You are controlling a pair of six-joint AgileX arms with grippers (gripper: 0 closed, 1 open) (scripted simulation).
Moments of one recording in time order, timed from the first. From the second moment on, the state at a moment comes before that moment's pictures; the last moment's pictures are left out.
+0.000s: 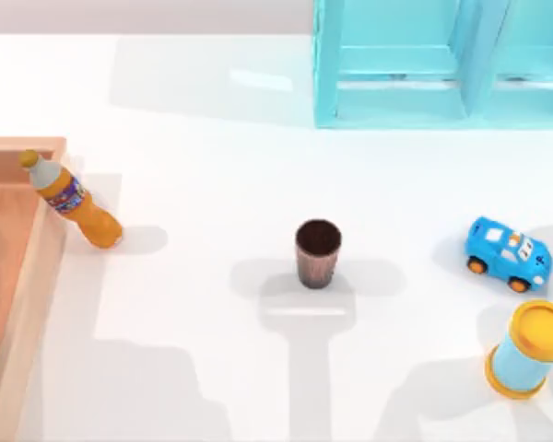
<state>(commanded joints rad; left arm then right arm) 0.30 1.40 0.96 -1.12 -0.02 0.32 0.00 0.00 0.00 0.00 0.00 0.00</state>
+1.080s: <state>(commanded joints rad) 0.29 1.40 1.35 -1.49 -0.02 0.31 0.00 0.00 0.00 0.00 0.00 0.00</state>
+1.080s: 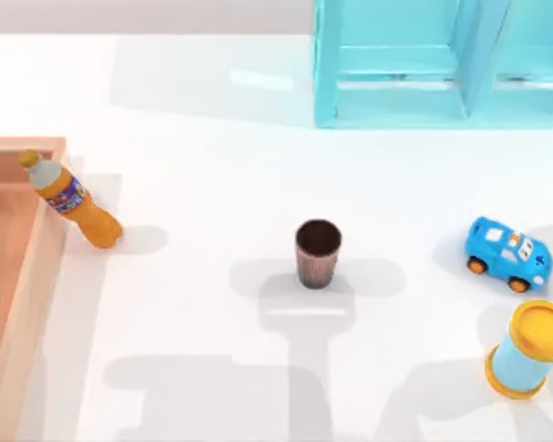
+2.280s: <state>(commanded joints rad) -0.47 2.12 2.13 -1.56 -0.06 -0.48 0.00 0.00 0.00 0.00 0.00 0.00</state>
